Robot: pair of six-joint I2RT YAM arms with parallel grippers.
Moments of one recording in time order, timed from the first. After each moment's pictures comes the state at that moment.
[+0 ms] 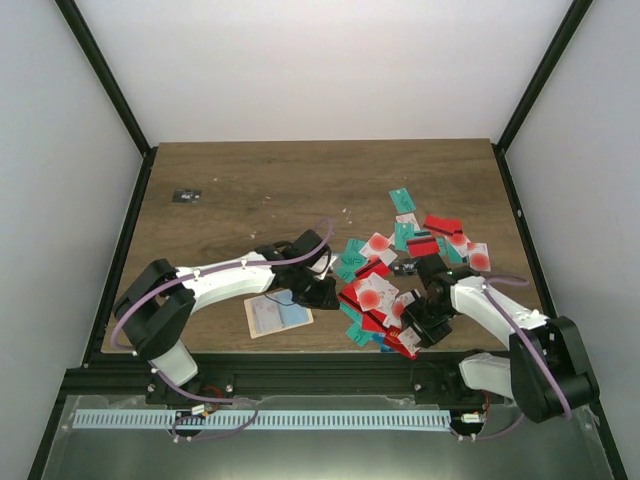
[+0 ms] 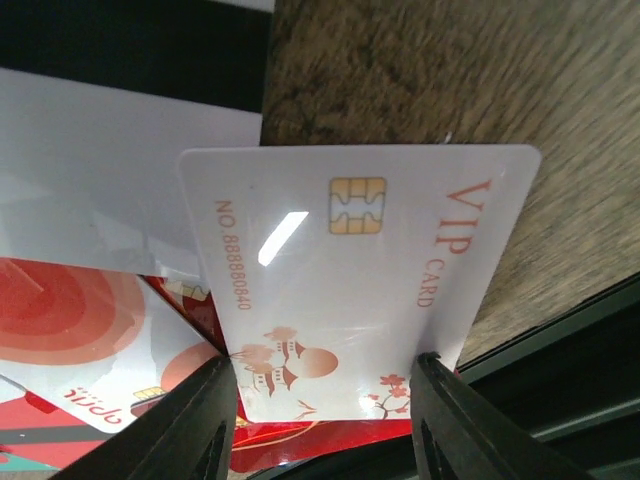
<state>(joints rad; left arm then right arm) -0.87 1.65 1.01 -0.48 0.48 -0.63 0.32 1.20 0.52 -0.93 -0.28 1.25</state>
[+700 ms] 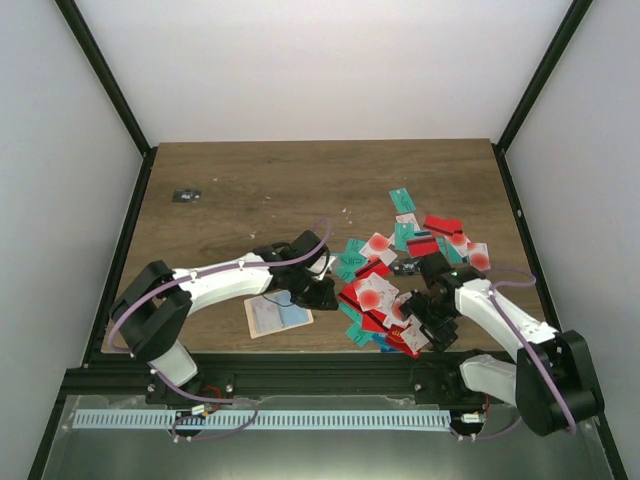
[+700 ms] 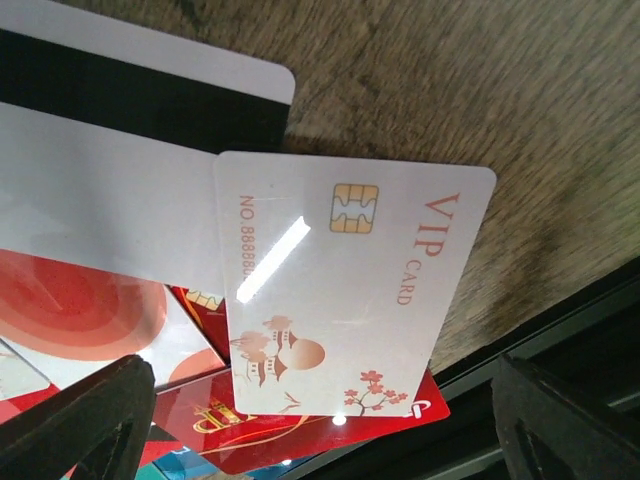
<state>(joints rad) -0.87 1.64 1.00 -0.48 0.48 -0.63 0.32 1.15 0.56 -0.98 -0.19 1.19</state>
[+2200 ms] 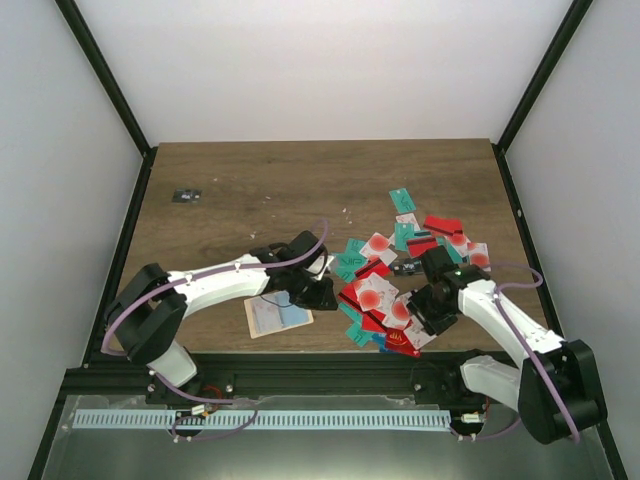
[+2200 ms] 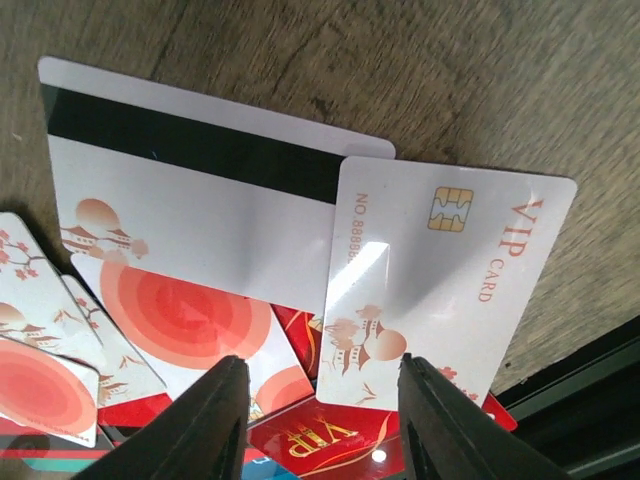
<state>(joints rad) -0.87 1.61 0.98 -0.47 0.48 -0.64 0.32 1.09 0.58 -0.93 -0.14 1.26</state>
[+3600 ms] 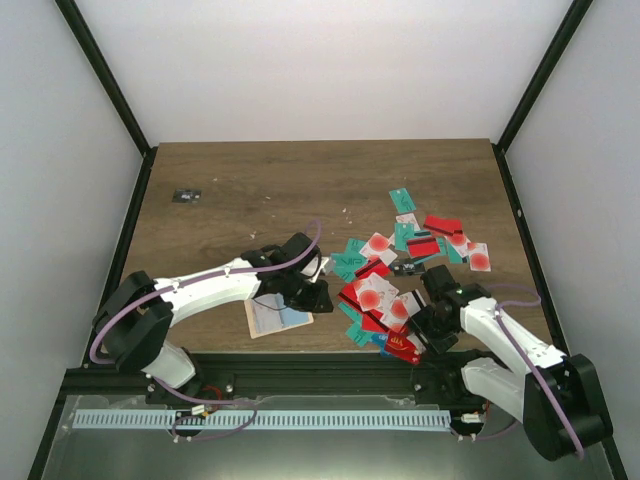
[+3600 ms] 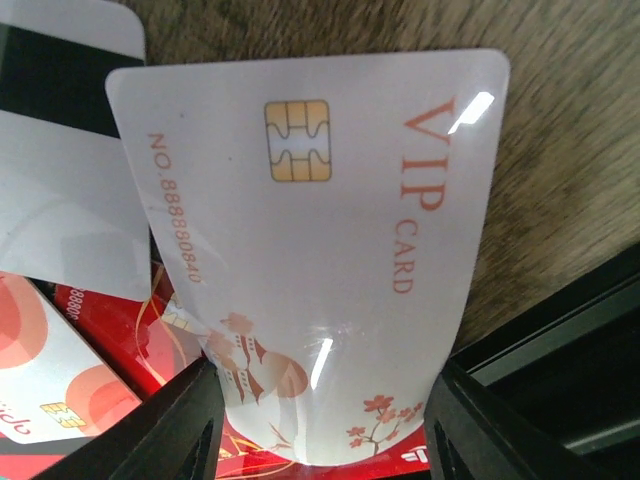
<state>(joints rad) -0.87 1.53 0.94 -0.49 0.48 -0.63 0.33 1.01 0.42 -0.92 -0.22 1.27</state>
